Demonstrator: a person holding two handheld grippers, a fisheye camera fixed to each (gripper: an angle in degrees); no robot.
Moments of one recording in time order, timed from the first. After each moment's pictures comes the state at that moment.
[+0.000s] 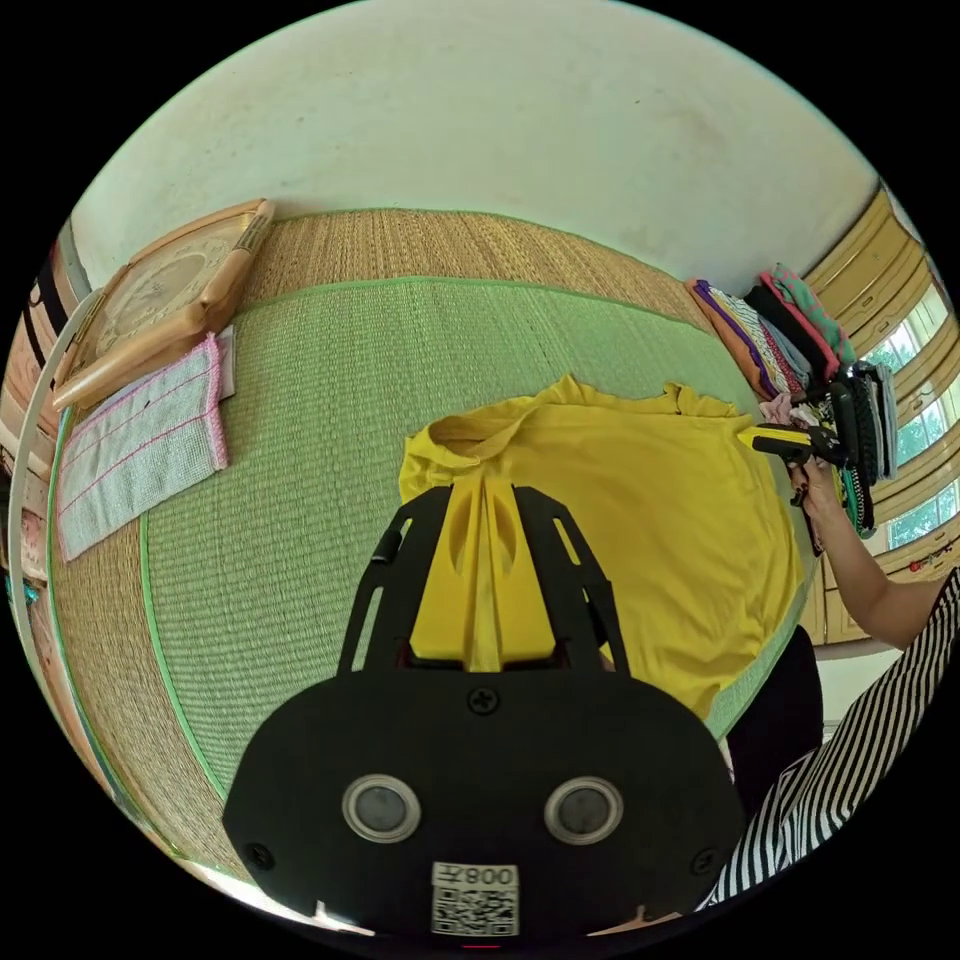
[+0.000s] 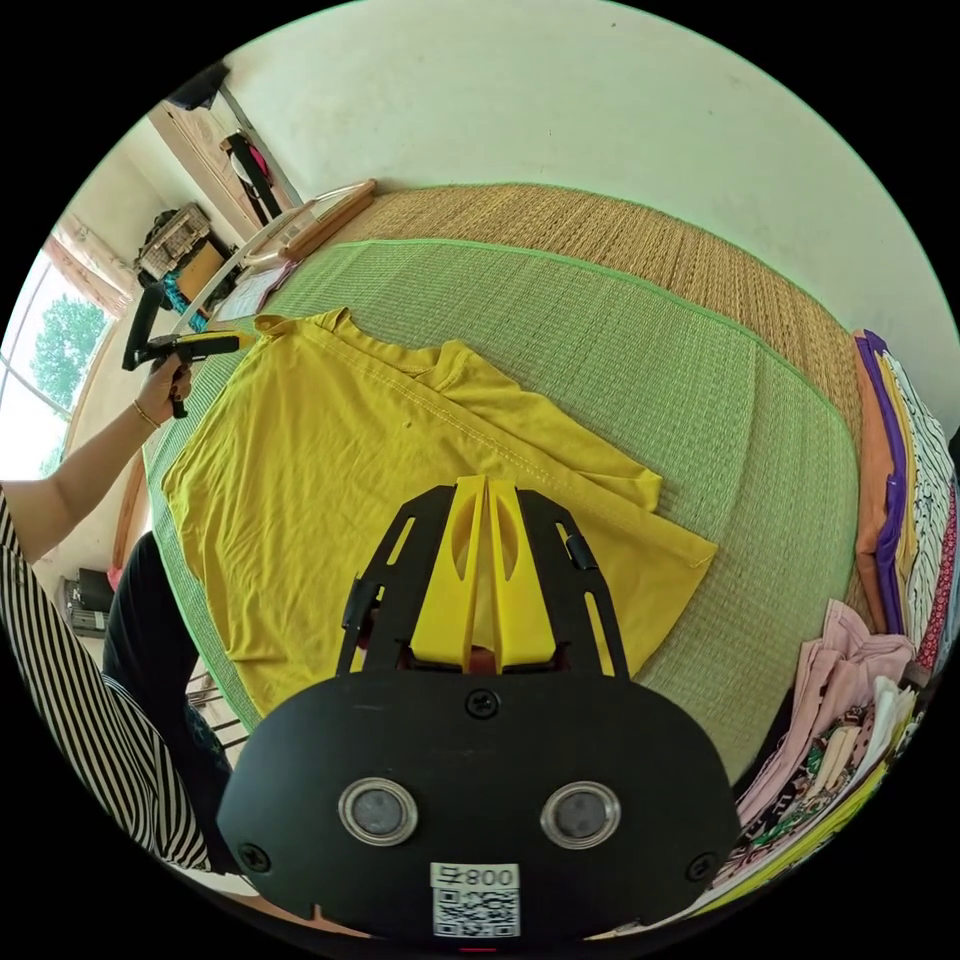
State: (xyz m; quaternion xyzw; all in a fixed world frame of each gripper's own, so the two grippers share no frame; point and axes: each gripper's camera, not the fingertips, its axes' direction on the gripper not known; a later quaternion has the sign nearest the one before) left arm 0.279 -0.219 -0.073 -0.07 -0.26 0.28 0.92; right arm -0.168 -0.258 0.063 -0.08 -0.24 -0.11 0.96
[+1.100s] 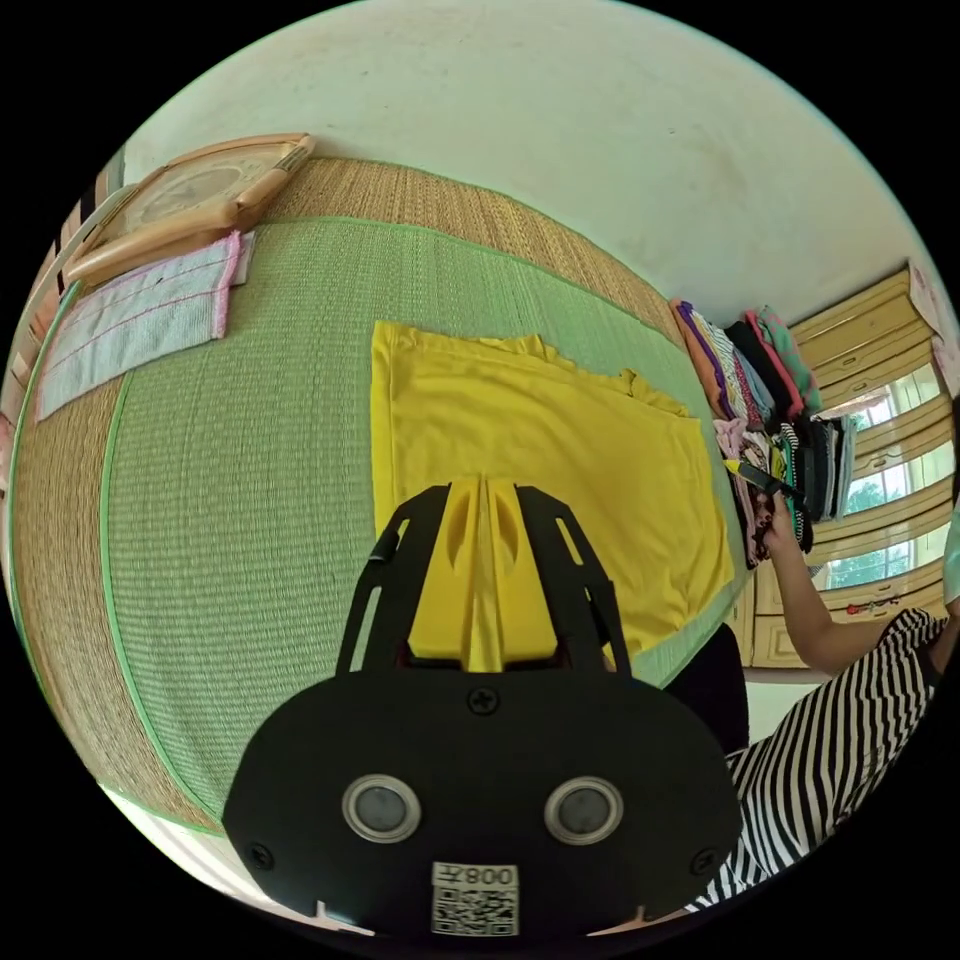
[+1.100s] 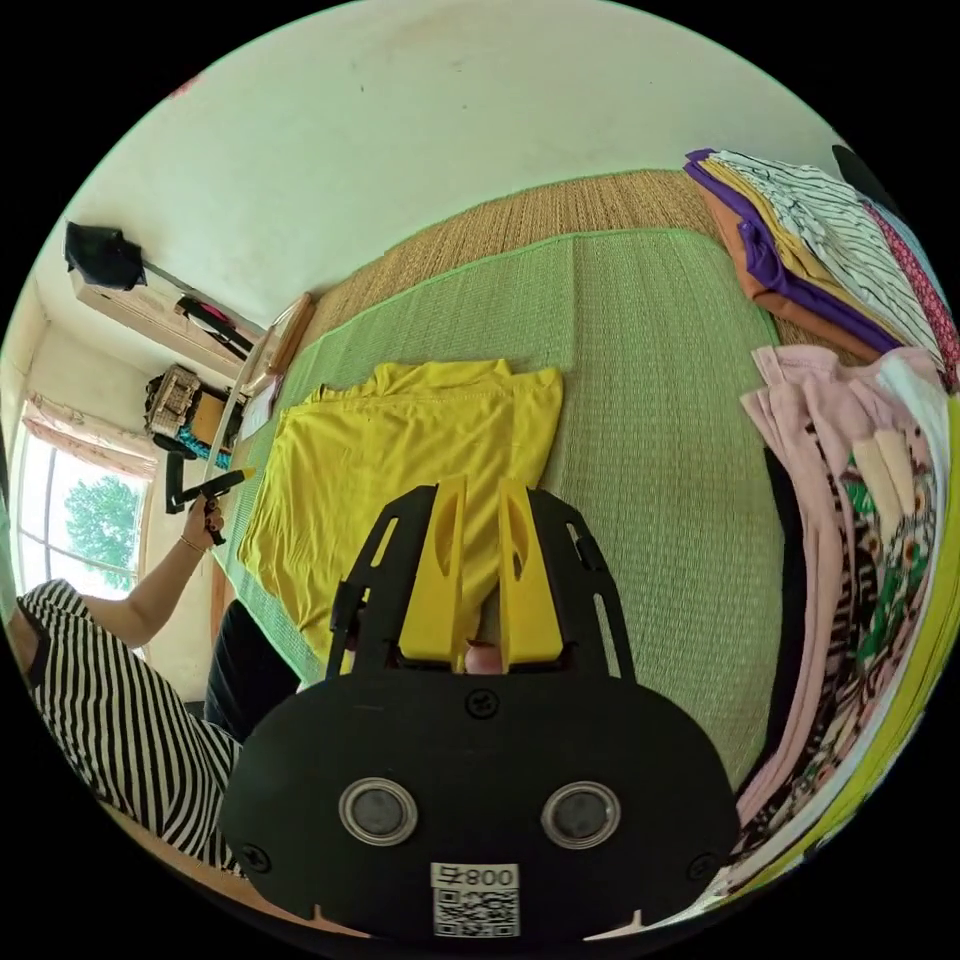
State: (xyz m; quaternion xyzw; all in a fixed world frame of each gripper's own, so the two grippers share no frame) left arm 0.183 -0.106 -0.085 -0.09 -0.16 0.18 0.97; right arm 0.024 -0.038 0.090 -0.09 -0.34 0.11 0.93
